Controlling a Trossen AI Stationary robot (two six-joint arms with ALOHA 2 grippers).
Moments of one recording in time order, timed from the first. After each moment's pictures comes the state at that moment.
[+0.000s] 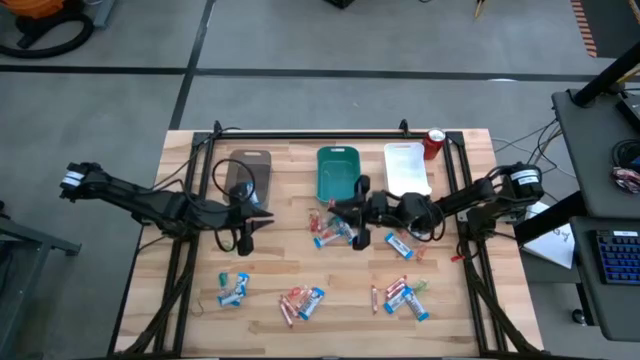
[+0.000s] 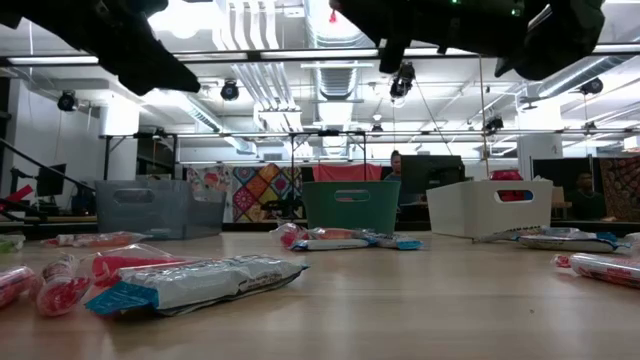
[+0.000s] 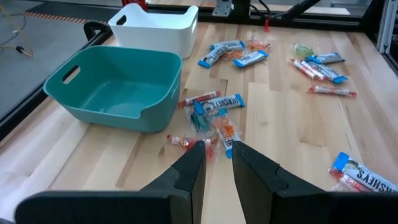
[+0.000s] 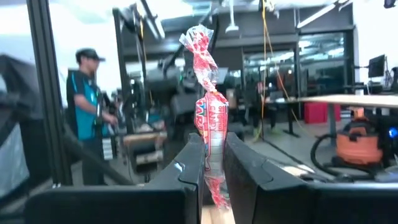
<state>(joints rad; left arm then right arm) -0.27 0.83 0.54 -0.20 -0.41 -0.22 0.09 1.62 0.66 1.30 0.15 0.03</state>
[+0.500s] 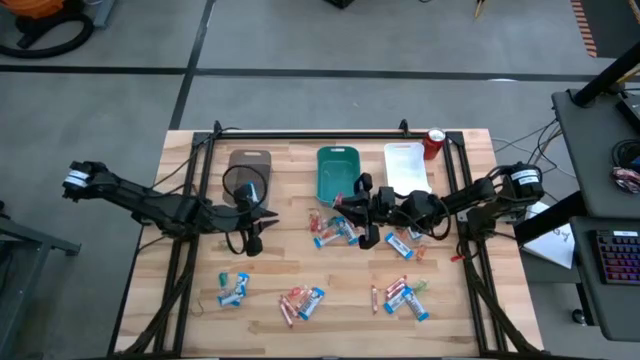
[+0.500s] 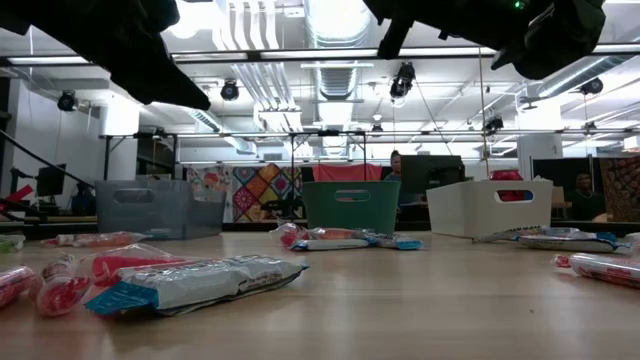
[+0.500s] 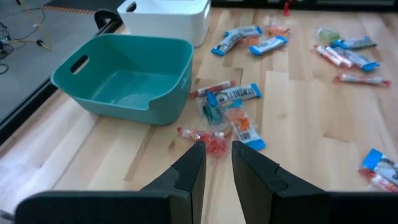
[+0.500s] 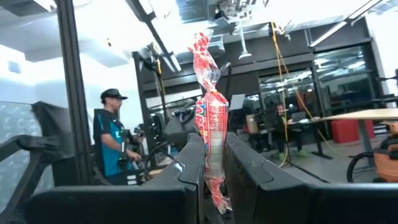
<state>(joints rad) -0.27 0.94 0.54 -0.15 -0.46 -0.22 0.09 1.61 0.66 1.43 0.10 0.12</state>
